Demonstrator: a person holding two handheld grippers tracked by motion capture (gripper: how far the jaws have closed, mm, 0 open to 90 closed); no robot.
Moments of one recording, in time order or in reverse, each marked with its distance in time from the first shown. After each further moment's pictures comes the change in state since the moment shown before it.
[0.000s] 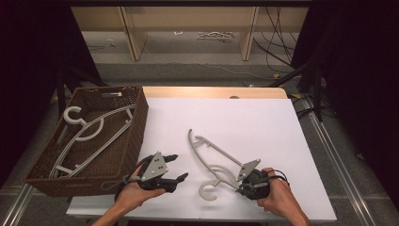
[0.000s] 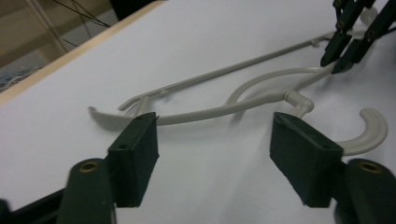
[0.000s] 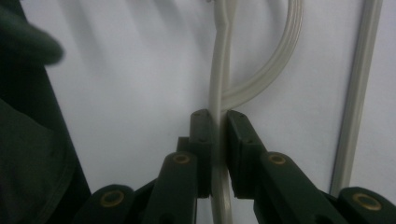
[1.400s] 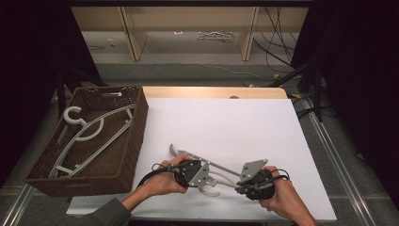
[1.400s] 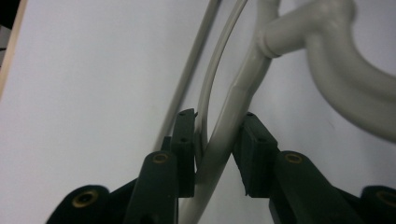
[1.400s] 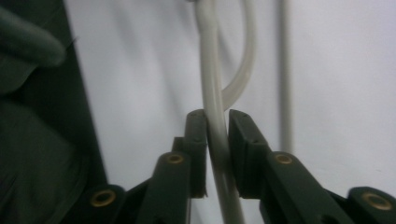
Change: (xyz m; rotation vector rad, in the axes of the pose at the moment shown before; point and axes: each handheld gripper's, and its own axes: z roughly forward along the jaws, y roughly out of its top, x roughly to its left) left arm -0.024 0.043 0.071 0.290 -0.230 0.575; right arm 0.006 0.004 -0.024 -0.129 0.002 -0.088
